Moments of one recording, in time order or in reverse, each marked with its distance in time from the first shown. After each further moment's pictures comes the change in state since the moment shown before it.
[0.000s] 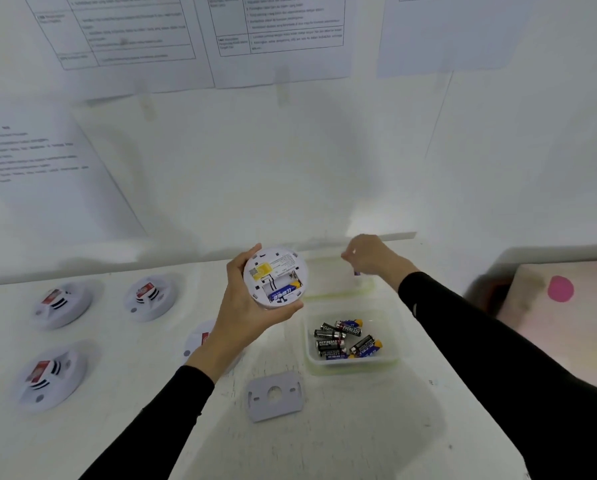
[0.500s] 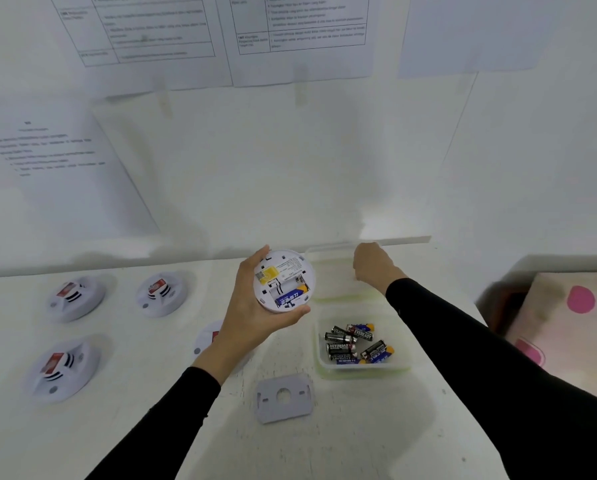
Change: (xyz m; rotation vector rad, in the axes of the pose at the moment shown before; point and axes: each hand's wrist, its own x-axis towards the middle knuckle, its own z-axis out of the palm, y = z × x) left_hand -0.006 0.001 -0.007 -0.021 -0.008 0.004; right_hand 0.024 0.001 0.035 -0.318 0.113 -0.010
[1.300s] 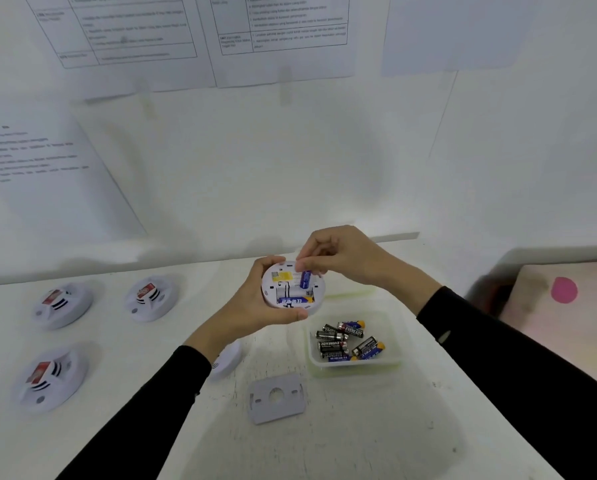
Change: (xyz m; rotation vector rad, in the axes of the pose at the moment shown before) left_hand 0.024 0.016 -0.001 0.003 -0.334 -0.263; right_hand -0.087 -0.033 -0.074 0.899 -0.132 -0.552
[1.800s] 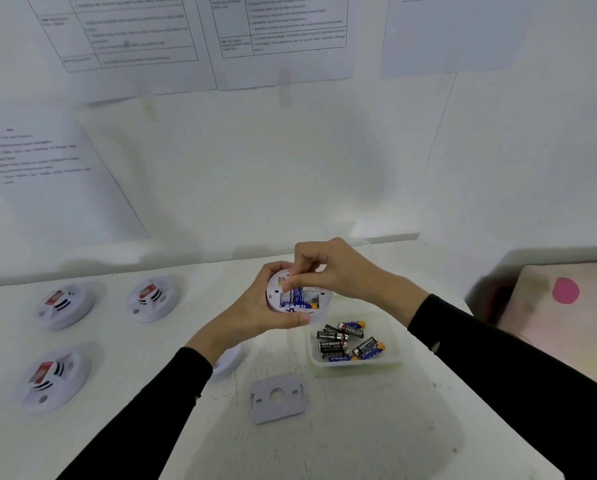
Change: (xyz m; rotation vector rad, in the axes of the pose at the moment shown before) left_hand -0.004 0.005 0.006 -0.048 -0.082 0.000; right_hand -0.005 0.000 0.020 -0.081 -0.040 -0.183
